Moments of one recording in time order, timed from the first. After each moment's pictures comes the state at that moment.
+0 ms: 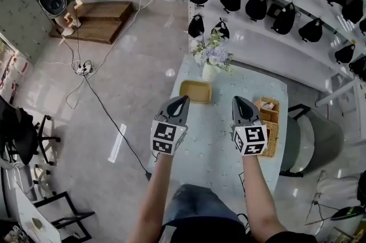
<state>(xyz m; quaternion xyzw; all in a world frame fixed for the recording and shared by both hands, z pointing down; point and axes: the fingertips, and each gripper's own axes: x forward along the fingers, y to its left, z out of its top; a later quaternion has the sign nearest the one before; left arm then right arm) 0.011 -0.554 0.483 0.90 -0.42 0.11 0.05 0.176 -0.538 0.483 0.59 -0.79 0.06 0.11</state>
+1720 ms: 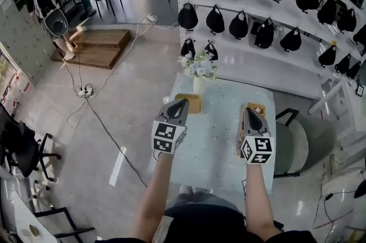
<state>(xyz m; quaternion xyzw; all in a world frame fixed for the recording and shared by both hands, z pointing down) 0.042 -0.506 0.410 0.91 -0.40 0.09 0.00 0.255 -0.441 0.418 0.67 -0.74 0.02 0.03</state>
